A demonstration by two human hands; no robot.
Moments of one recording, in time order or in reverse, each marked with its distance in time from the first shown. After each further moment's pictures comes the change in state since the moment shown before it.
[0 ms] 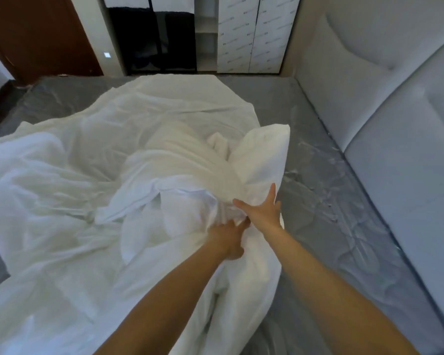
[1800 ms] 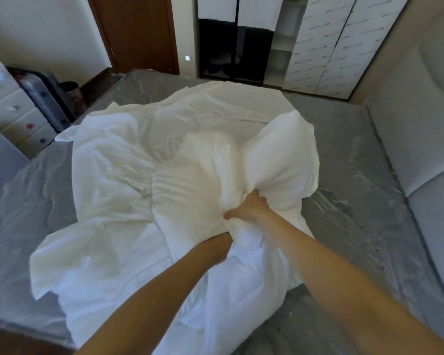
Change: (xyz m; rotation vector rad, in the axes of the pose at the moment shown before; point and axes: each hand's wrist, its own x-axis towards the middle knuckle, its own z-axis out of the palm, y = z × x) left_hand -0.082 -0.082 0.022 -0.183 0.061 -0.309; right_hand -0.038 -0.081 0.090 -0.645 -0.412 -0.206
